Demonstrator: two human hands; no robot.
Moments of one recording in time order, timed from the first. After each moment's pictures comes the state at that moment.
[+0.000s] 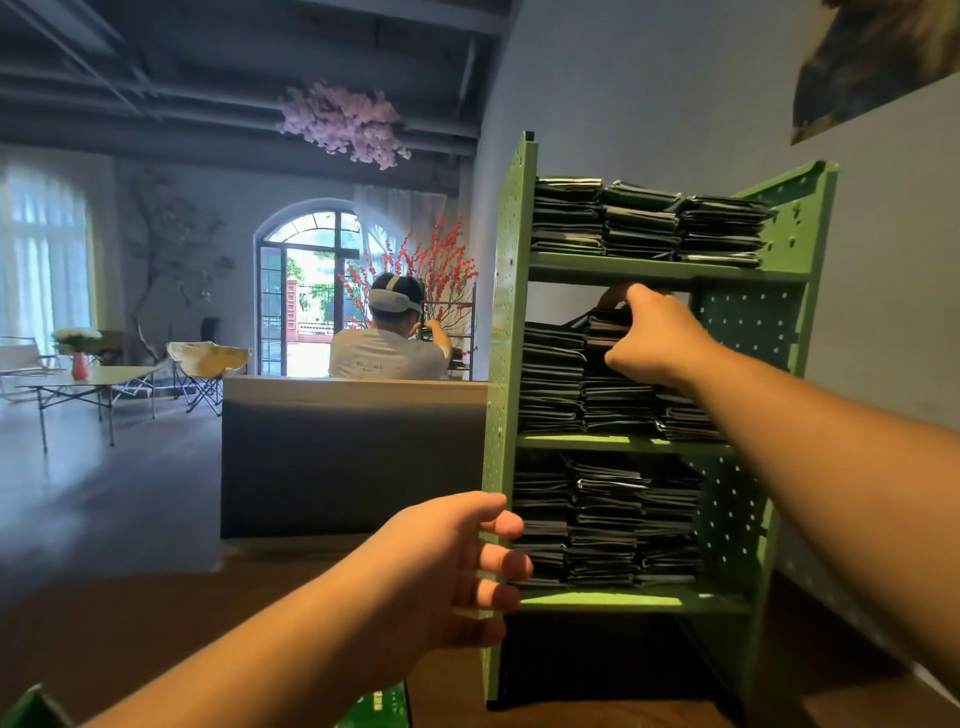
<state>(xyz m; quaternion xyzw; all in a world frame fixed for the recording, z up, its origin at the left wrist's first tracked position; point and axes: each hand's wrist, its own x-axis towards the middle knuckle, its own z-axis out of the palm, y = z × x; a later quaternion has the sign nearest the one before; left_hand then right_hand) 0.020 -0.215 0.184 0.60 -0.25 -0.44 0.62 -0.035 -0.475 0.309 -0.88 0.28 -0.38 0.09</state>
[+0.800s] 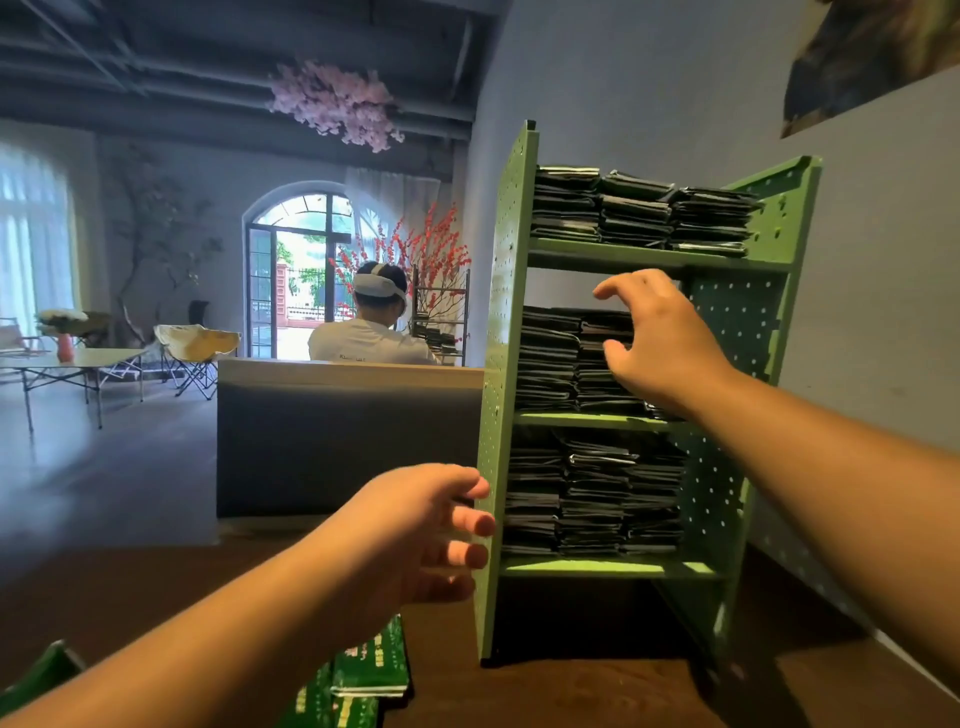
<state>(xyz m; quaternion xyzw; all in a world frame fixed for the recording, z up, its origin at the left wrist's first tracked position) 0.019 -0.196 0.185 0.62 -0.27 -0.35 0.64 -0.065 -0.452 0.282 -0.88 0.18 -0.44 -0.02</state>
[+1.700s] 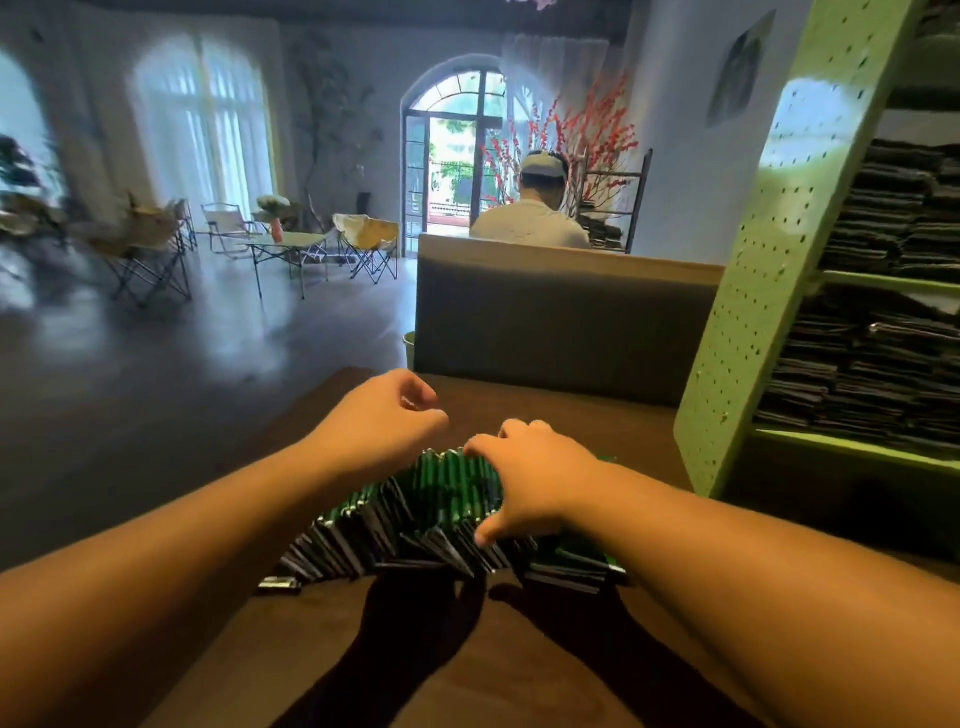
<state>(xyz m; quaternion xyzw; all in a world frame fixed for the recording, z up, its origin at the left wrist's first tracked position) 0.131 0.021 0.085 0.86 -0.22 -0.03 0.46 0.072 -0.152 0.066 -1.00 0.01 0.06 -0.04</state>
